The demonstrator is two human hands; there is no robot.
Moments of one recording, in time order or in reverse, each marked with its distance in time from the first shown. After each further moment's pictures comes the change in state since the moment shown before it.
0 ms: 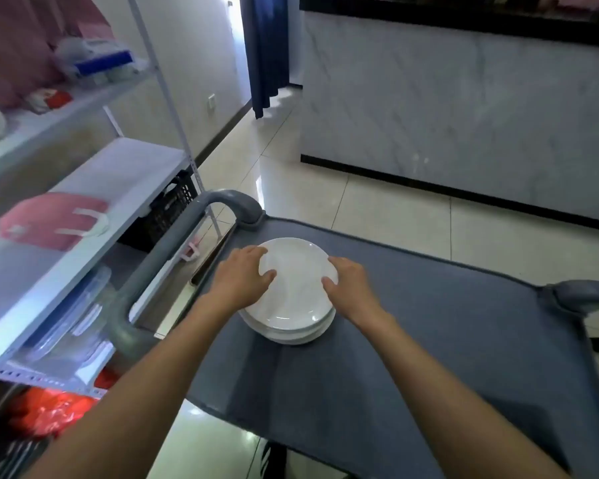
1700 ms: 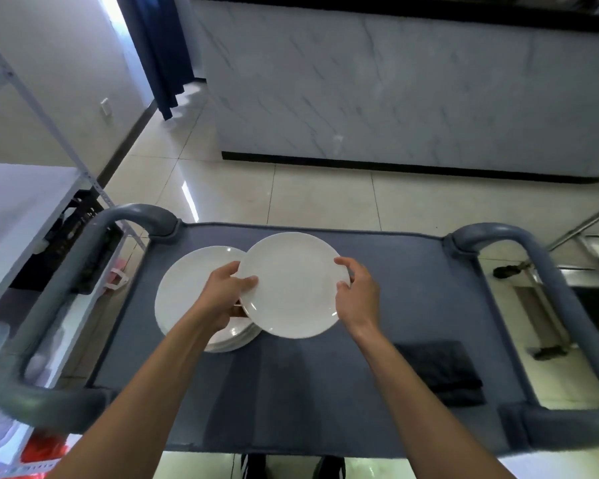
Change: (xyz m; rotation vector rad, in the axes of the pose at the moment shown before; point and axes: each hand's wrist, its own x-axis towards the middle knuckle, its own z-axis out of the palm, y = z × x) left_hand -0.004 0.089 0.040 -1.158 -0.365 -0.307; right_hand -0.082 0.082 -0.044 0.537 0.502 0.353
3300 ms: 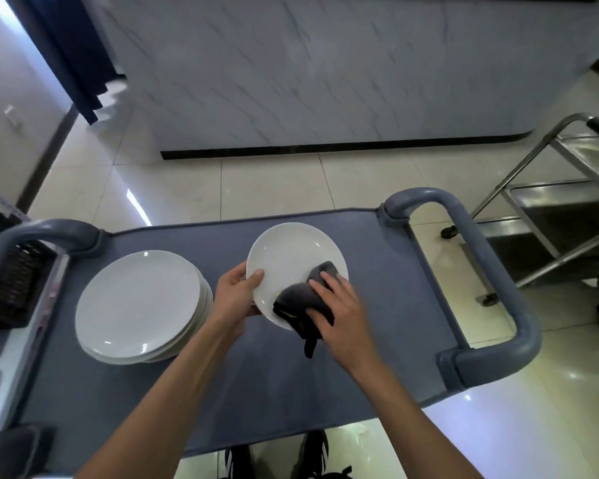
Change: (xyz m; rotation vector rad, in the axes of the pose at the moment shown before) left_hand -0.024 -0.022 0.135 -0.114 -0.126 0.083; right_hand -0.053 0.079 -0.086 -0.361 -0.018 -0.317
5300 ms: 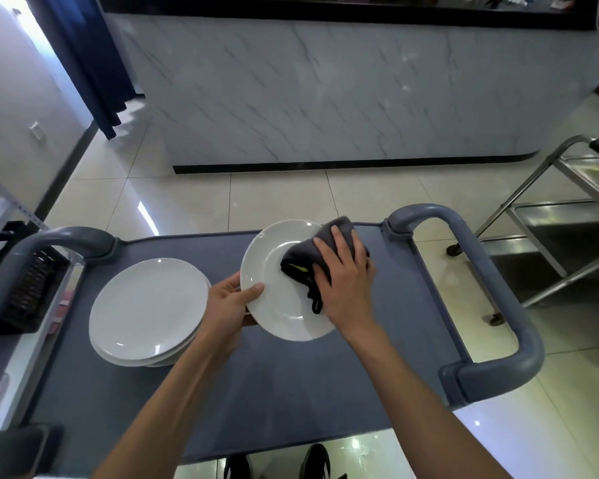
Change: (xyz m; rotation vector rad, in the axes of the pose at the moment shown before) left_hand -0.029 0.016 -0.018 -0.090 -0.067 0.088; right_hand 0.062 -0.040 -0.028 -0.330 0.142 -0.033
